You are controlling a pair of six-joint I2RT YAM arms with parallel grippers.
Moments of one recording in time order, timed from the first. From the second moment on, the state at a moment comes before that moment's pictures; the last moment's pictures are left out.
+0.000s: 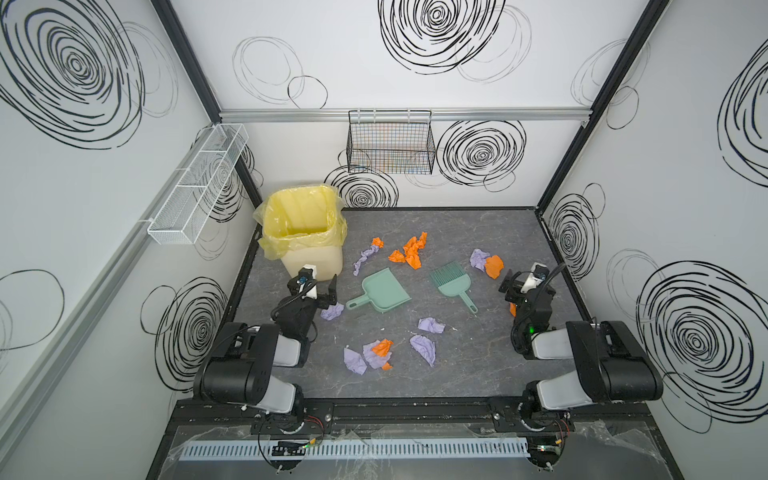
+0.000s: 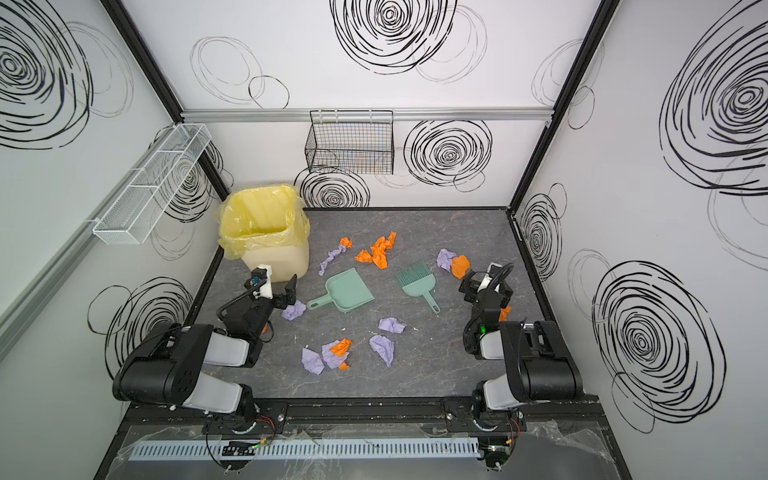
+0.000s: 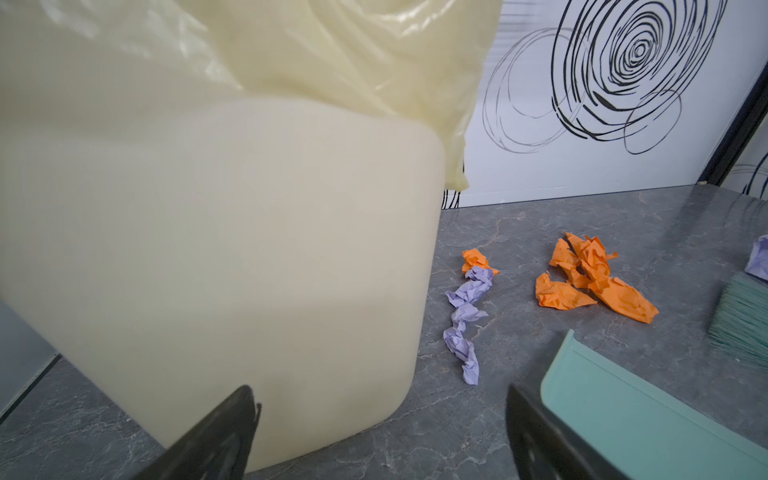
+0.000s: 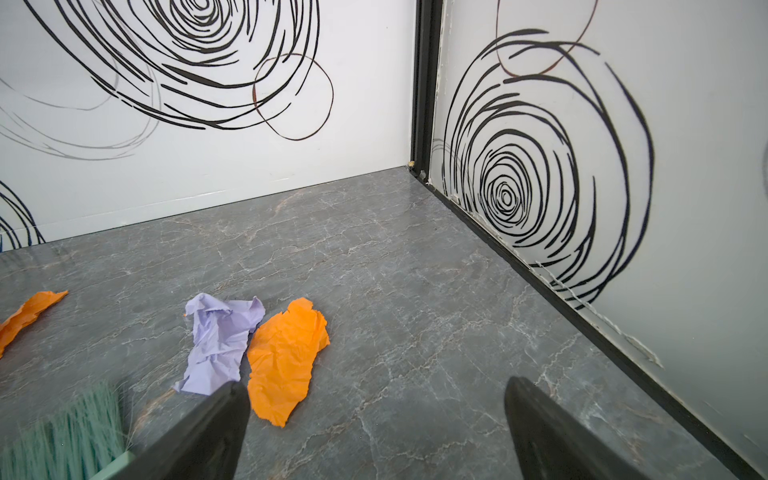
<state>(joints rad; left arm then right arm) -0.01 1.50 0.16 1.25 0.14 0.02 -0.01 1.47 0.19 1.09 0.33 0.13</state>
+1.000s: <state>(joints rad) -0.01 1.50 0.16 1.26 0.17 0.02 0.07 1.06 0.46 0.36 0.12 0.26</state>
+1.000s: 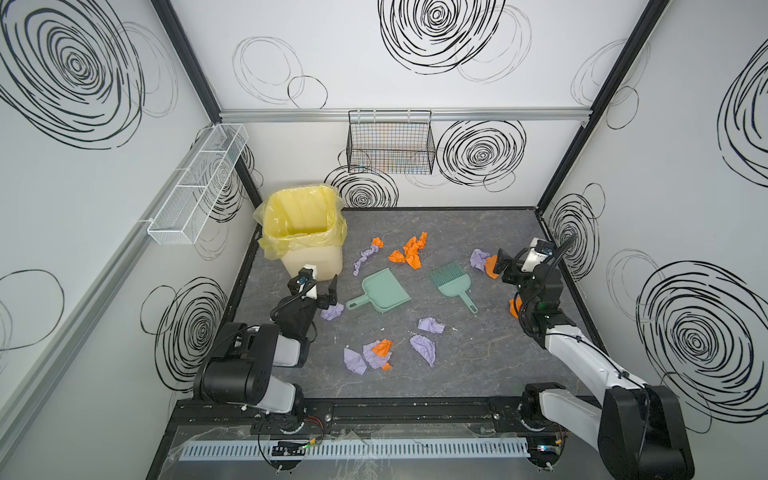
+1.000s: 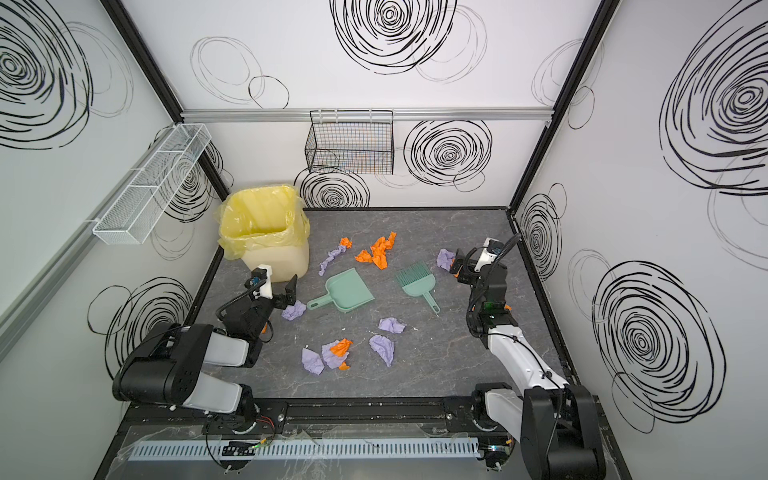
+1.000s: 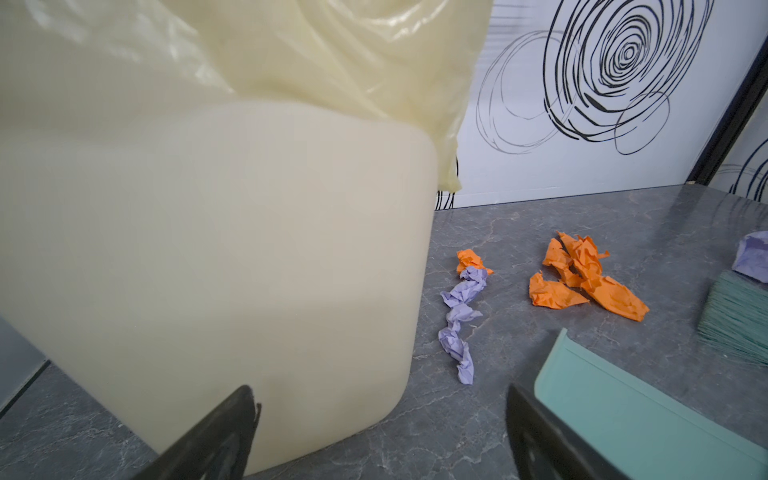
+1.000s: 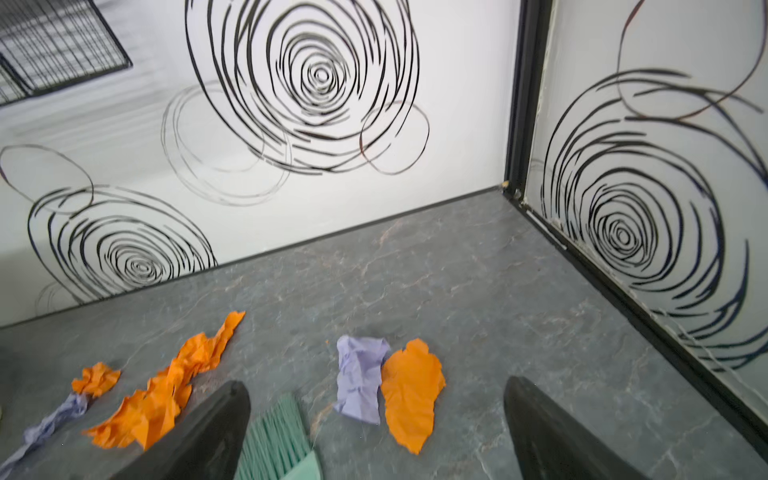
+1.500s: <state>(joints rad) 0.00 1.50 0.16 1.26 0.21 0.02 0.24 1.28 0.55 -0.04 0.06 0.17</state>
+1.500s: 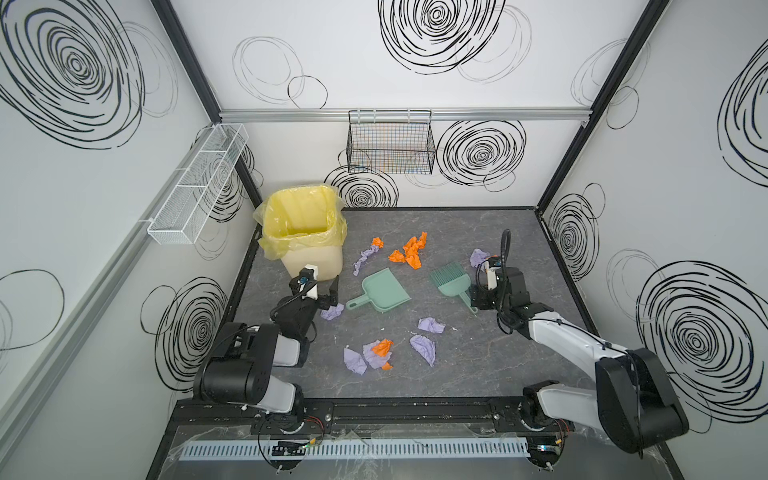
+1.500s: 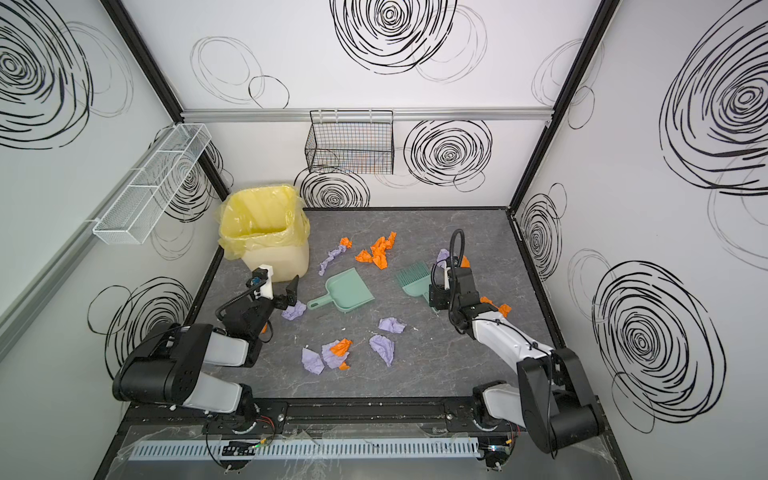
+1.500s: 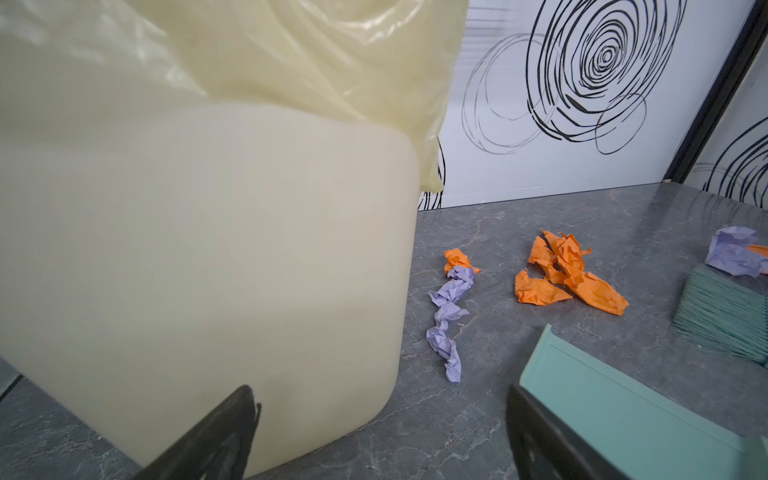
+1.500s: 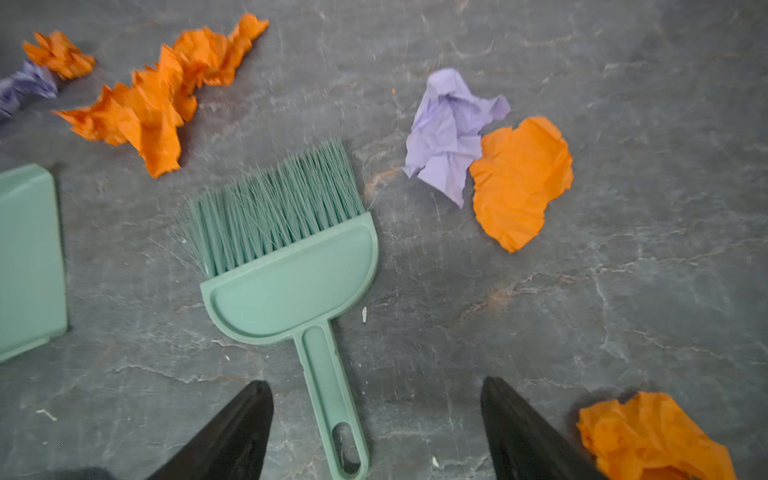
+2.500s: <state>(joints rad) 0.00 1.50 0.16 1.26 0.22 0.02 0.36 1.61 0.77 -0.26 0.07 0.09</state>
